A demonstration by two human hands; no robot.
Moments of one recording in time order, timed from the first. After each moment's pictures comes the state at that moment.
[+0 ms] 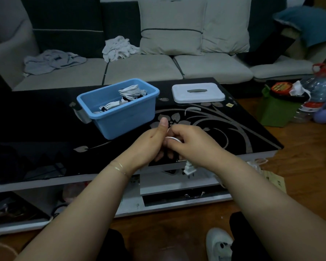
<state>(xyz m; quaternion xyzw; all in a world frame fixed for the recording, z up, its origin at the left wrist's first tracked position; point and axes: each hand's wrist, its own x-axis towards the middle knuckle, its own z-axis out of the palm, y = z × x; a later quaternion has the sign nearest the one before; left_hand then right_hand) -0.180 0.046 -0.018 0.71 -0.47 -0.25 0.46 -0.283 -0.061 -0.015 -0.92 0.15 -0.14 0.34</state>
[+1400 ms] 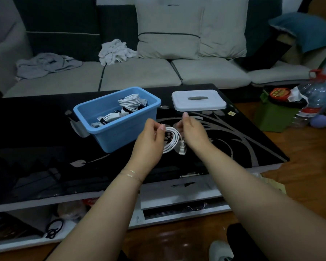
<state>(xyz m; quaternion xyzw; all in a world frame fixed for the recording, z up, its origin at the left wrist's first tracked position) -0.142 0.009 -0.033 0.77 -0.38 -0.05 0.50 -0.193 -0.140 -0.059 -0.79 0.35 -0.26 0.43</state>
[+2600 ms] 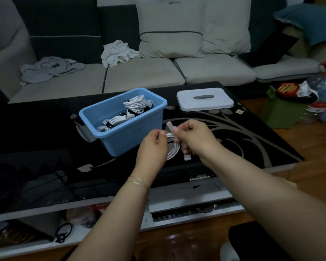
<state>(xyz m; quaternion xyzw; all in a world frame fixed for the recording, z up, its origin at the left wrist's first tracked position) -0.128 0.005 -0.044 0.80 -0.30 -0.10 0.51 -0.208 -0.086 -0.017 -0.69 0.33 -0.22 0.60</state>
